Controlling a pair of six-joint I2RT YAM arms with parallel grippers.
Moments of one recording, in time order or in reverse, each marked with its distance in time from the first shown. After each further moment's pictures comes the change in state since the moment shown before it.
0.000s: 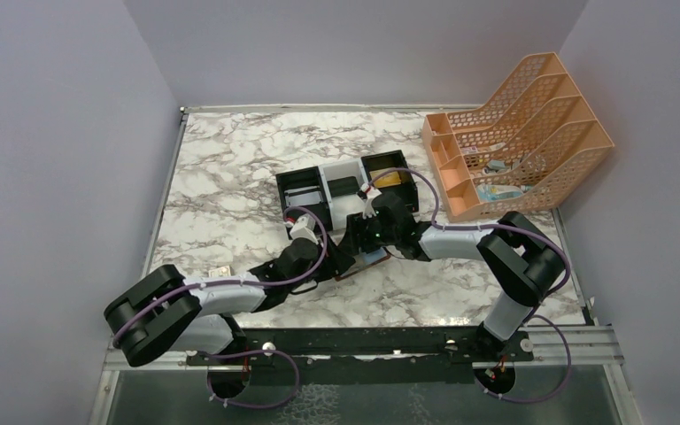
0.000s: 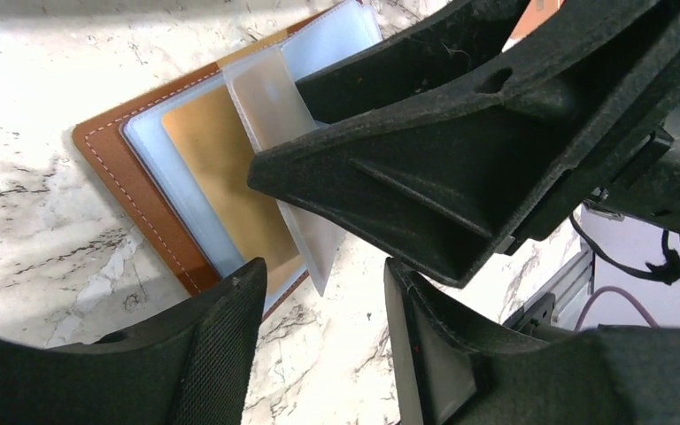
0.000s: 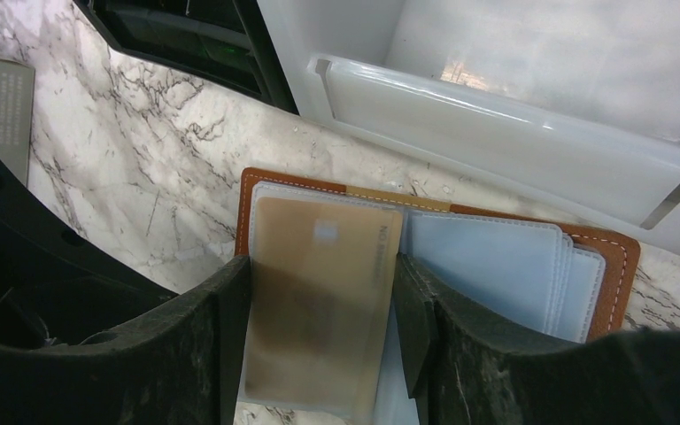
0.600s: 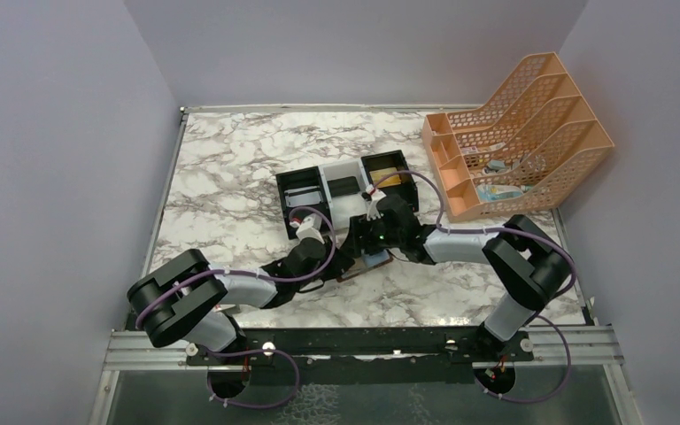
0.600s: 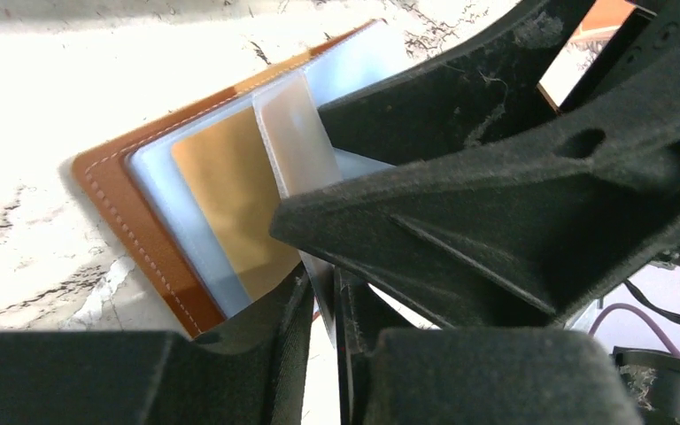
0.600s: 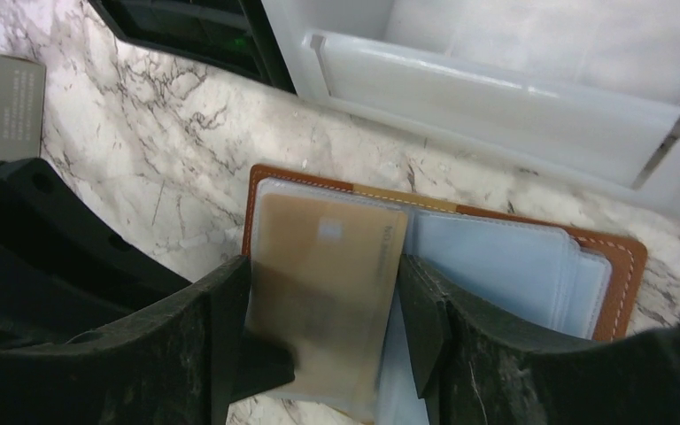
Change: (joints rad) left arm -0.003 0.163 0.025 0.128 -0.030 -0.018; right arm -0.006 -0.023 -0.035 0.030 -0.009 0.018
